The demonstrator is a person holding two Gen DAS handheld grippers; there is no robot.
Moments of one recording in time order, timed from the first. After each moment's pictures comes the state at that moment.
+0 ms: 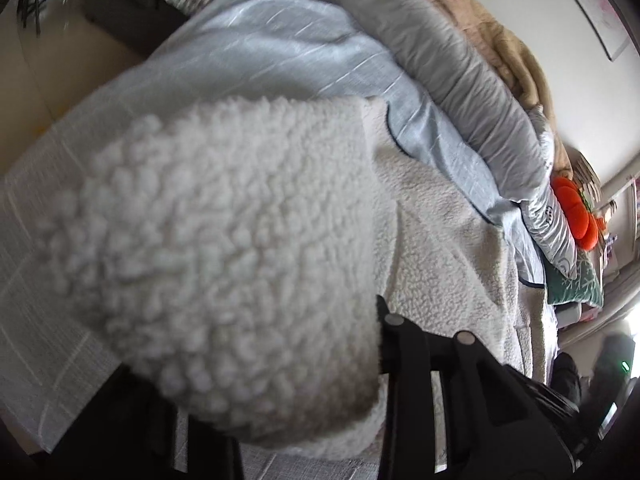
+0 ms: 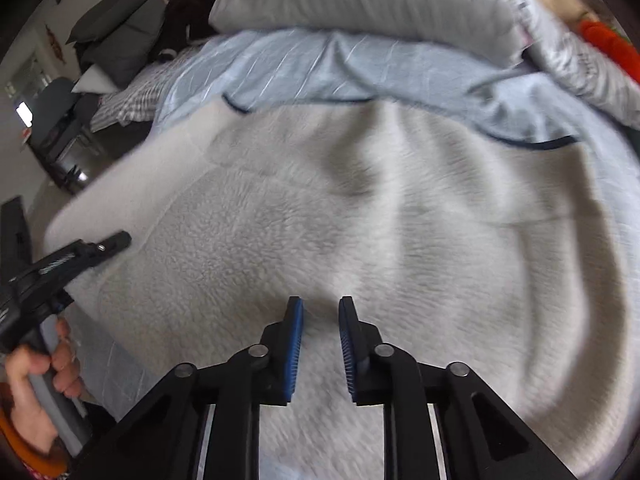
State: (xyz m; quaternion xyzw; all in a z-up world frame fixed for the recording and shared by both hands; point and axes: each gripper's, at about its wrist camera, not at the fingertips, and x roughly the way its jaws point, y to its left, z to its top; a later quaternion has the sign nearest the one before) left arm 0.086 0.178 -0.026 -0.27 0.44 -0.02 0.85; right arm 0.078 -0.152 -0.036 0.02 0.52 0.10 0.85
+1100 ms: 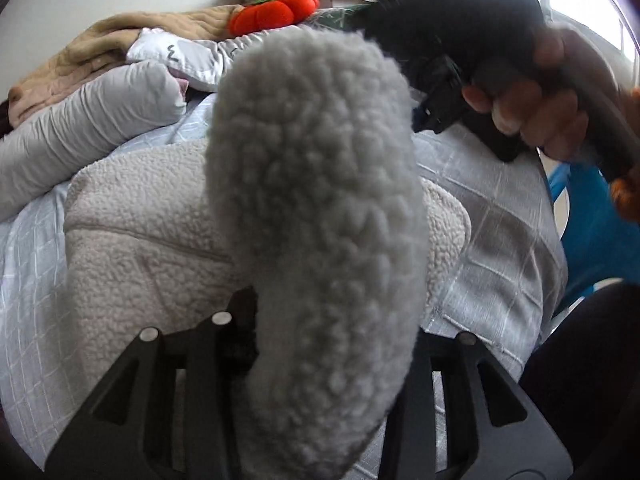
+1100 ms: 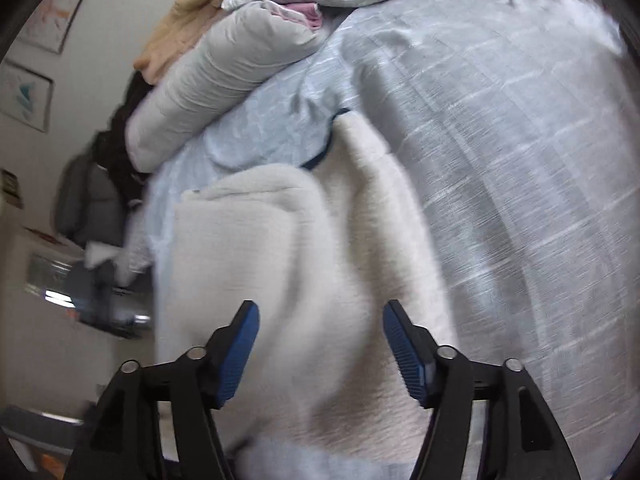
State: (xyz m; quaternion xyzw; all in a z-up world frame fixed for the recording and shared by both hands) left arm -0.002 -0.116 0.013 0.21 0.30 -0.44 0.82; right arm 0.021 -0.423 -0.014 0.35 0.48 0.06 0.80
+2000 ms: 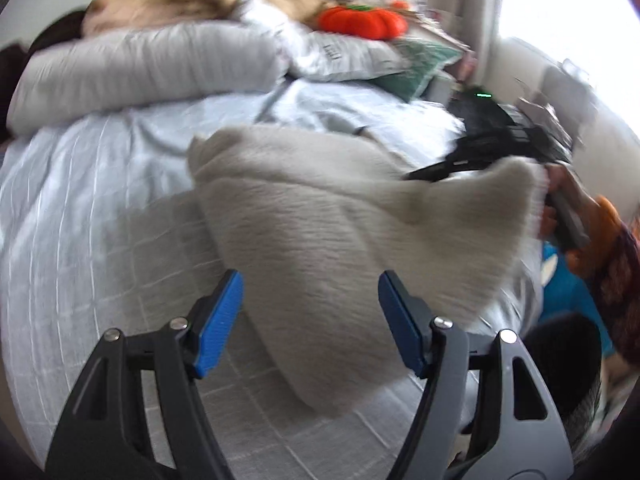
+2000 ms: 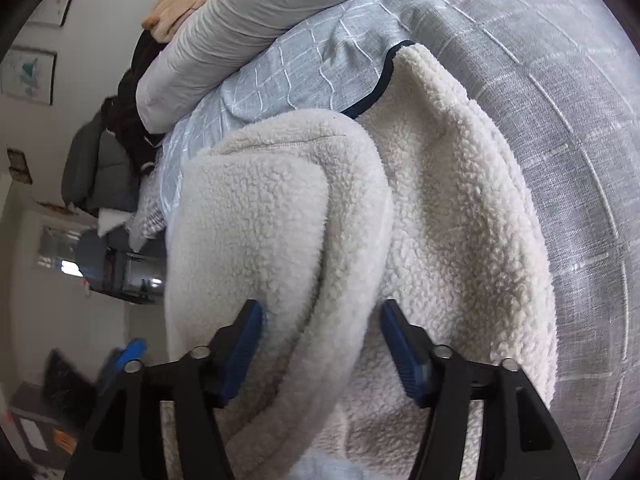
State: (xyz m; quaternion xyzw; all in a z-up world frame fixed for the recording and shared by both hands) left arm 0.089 0.012 0.052 0.08 0.39 -0.38 0.83; right arm 0.059 -0.374 -0.032 0.34 0.53 0.11 0.77
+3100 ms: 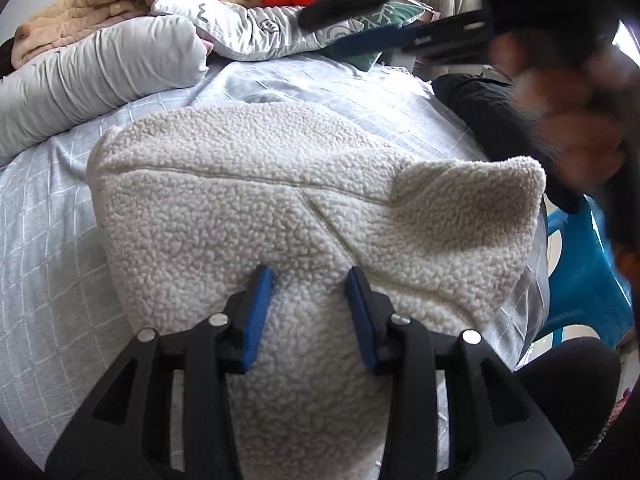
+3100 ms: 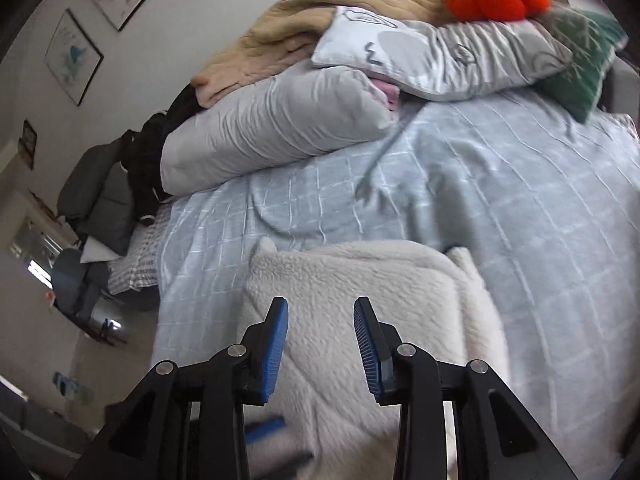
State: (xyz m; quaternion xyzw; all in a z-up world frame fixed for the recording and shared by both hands) left arm 0.062 -0.128 0.030 0.14 0.39 -0.43 0.80; right arm 0.071 -0.340 0.072 0.23 0.38 0.04 0.90
